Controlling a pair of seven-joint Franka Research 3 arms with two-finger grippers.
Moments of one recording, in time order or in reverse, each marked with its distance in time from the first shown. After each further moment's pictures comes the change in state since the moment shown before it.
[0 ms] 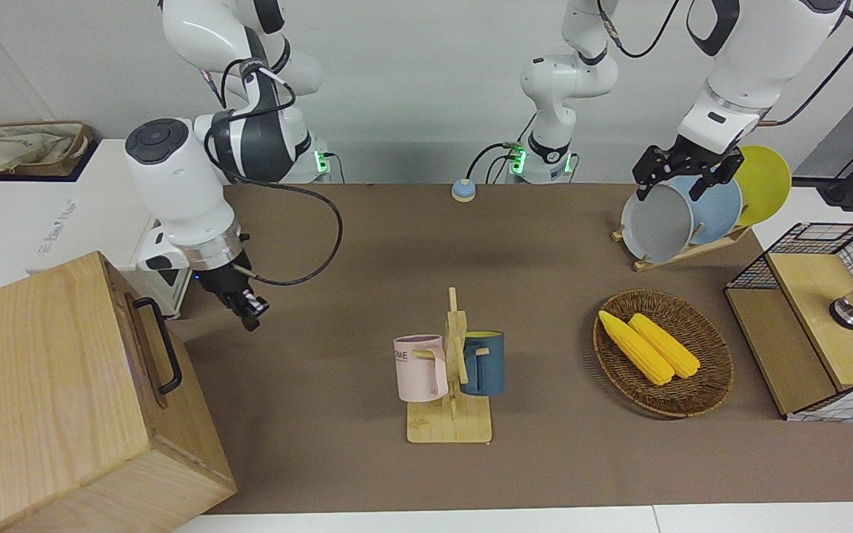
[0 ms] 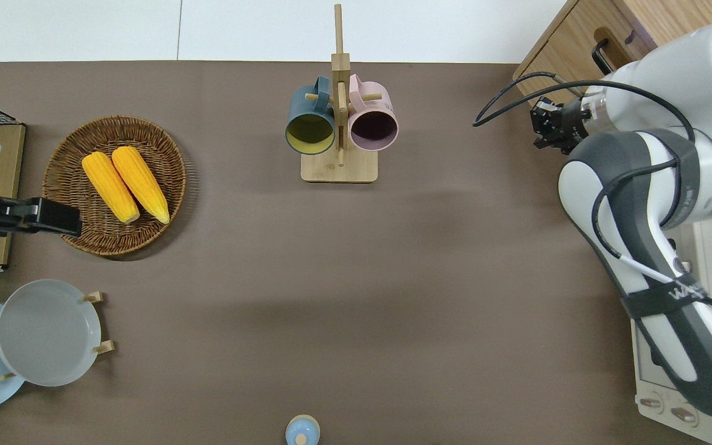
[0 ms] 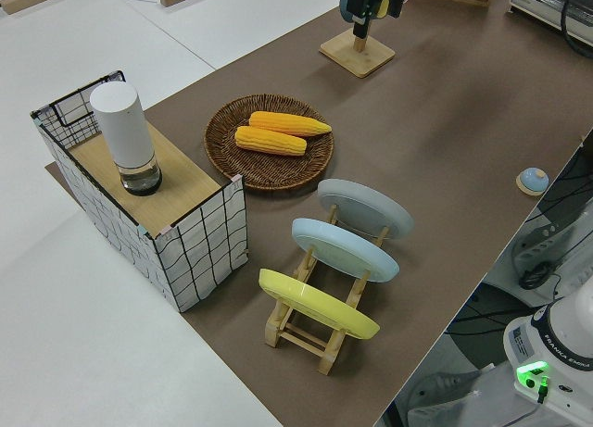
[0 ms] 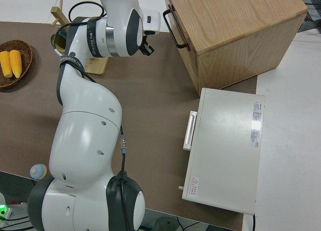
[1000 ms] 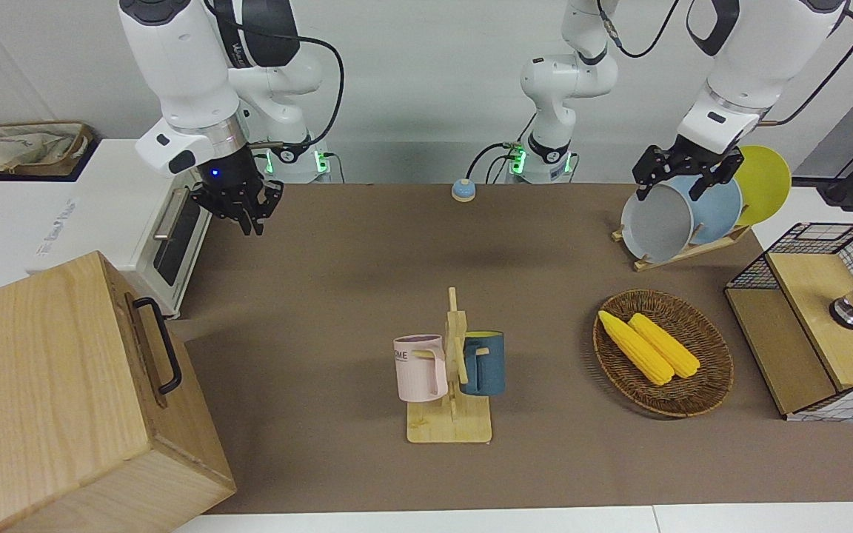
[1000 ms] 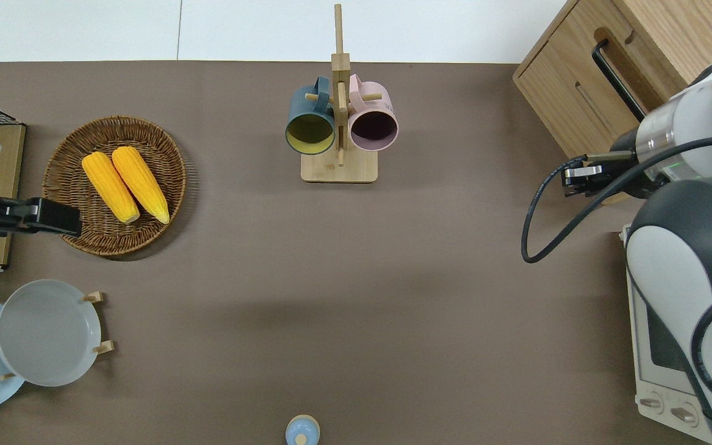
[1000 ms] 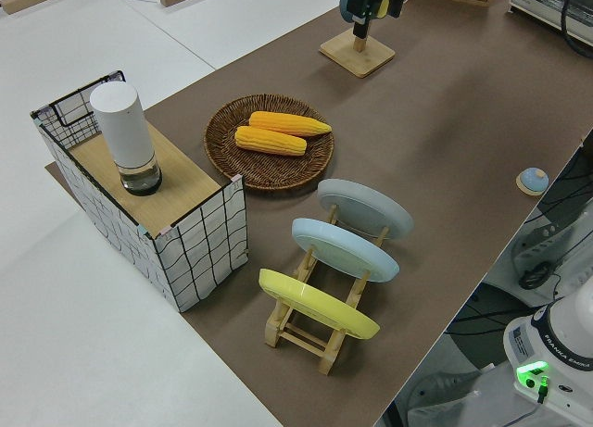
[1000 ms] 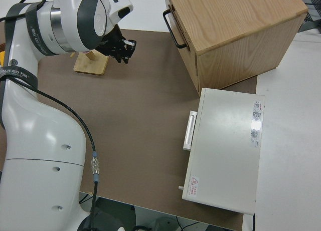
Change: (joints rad) left arm 0.000 0.000 0.000 0.000 0.000 0.000 0.000; right arm 0.059 -0.222 -0.038 0.001 0.000 -0.333 -0.592
